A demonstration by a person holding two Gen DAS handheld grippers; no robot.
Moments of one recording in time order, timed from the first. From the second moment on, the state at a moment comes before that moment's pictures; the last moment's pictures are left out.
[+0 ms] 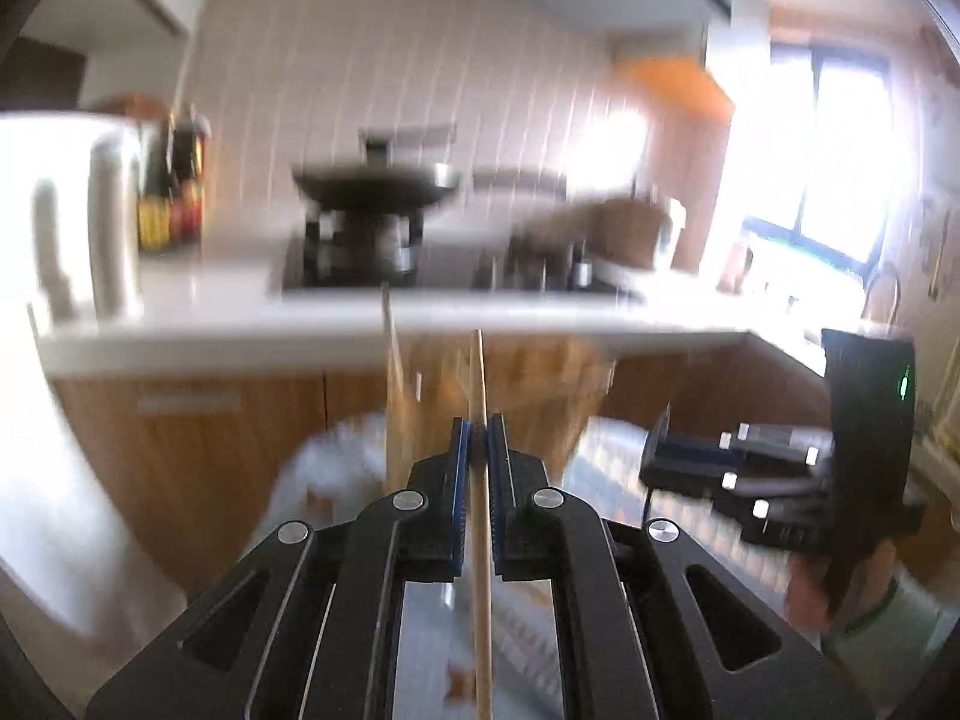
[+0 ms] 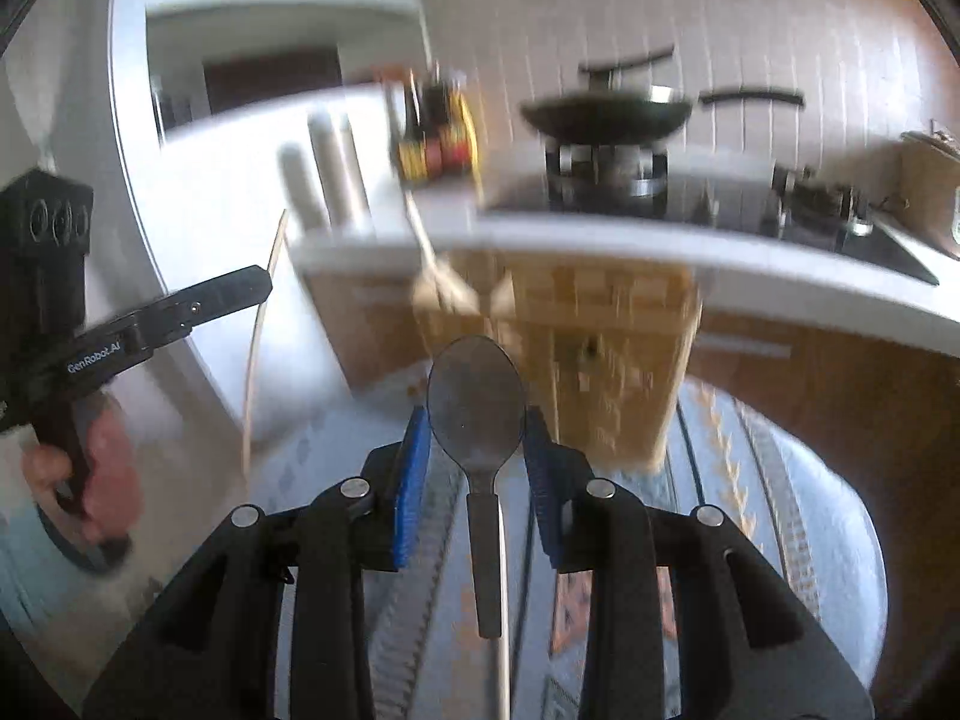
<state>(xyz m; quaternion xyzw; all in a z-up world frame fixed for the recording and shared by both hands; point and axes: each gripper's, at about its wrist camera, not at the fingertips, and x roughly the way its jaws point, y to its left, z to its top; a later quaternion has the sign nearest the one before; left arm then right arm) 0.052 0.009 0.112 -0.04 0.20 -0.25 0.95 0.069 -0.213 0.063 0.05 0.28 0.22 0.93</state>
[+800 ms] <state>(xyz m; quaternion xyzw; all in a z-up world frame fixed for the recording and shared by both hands) 0.137 -0.021 0.148 -0.13 -0.05 -0.14 0.98 0.176 -0.201 0.116 0.04 0.08 0.10 0.99</state>
